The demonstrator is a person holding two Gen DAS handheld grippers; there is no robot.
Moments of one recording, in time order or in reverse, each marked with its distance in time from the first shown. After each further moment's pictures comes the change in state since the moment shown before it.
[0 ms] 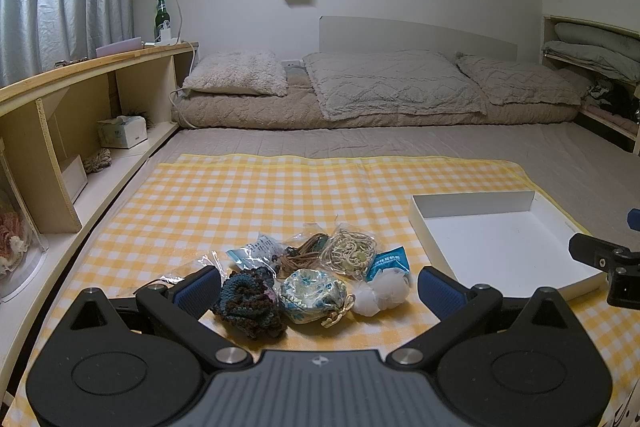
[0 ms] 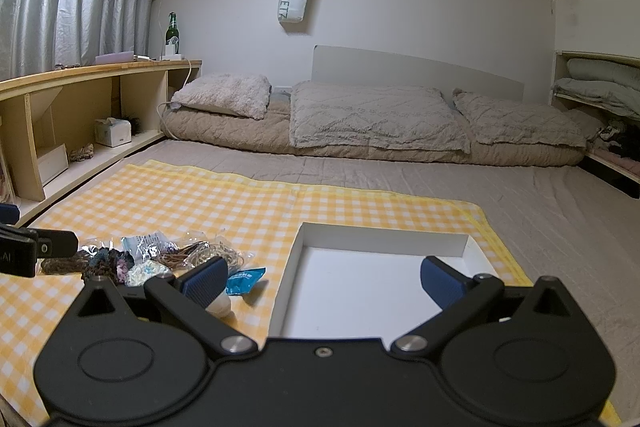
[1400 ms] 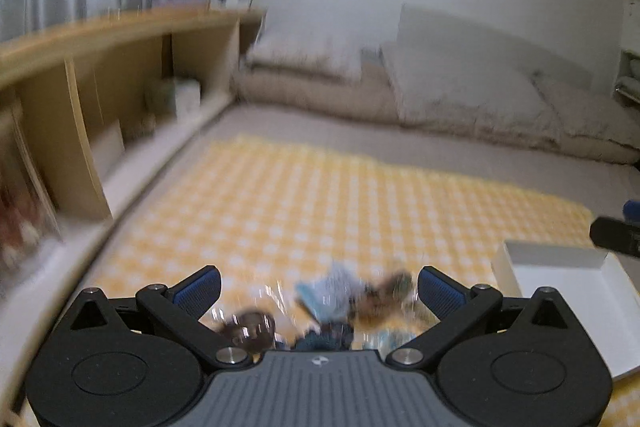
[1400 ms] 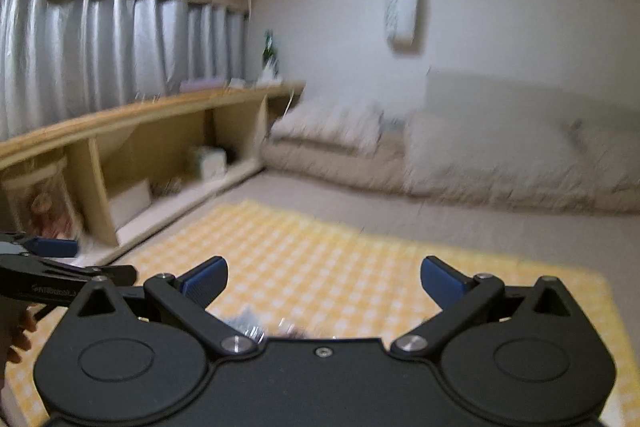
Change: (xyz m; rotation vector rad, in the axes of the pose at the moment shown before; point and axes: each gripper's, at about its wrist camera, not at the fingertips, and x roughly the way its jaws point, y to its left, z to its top) left arm 0.085 0.084 0.051 -0.190 0.102 0.111; right arm 0.104 0.035 0.102 -0.048 0.008 0.368
